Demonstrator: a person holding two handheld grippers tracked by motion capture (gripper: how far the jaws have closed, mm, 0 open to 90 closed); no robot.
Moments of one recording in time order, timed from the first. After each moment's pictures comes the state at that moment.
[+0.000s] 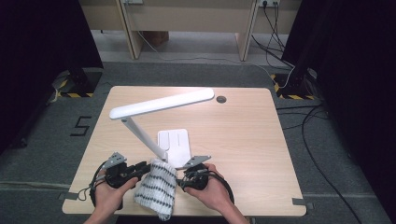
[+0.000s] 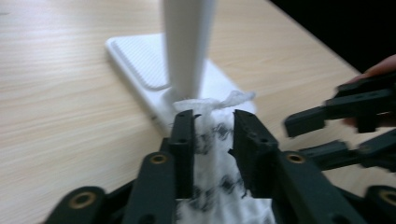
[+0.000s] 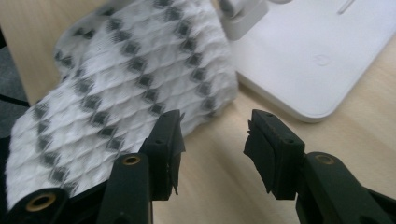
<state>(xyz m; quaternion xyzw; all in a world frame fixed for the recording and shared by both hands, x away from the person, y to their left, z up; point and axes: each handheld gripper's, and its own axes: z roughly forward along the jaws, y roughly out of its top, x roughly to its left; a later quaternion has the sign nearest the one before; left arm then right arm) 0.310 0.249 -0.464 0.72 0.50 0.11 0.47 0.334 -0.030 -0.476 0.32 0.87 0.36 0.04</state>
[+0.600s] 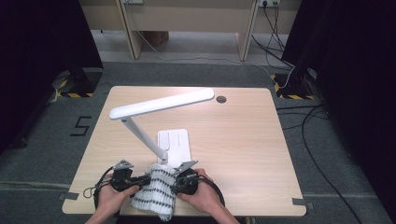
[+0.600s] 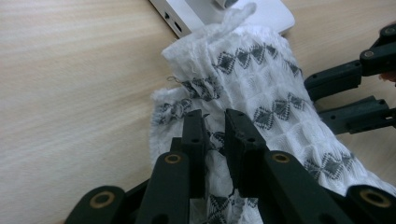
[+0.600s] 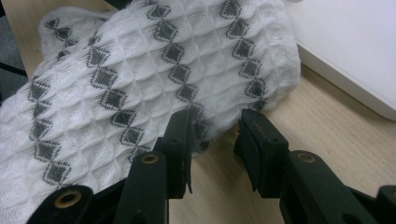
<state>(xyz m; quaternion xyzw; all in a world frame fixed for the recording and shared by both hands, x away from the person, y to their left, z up) 0.313 0.245 -0.504 0.76 0.52 0.03 0.40 0.330 -0.004 -0.499 0.29 0.90 0.32 0.02</state>
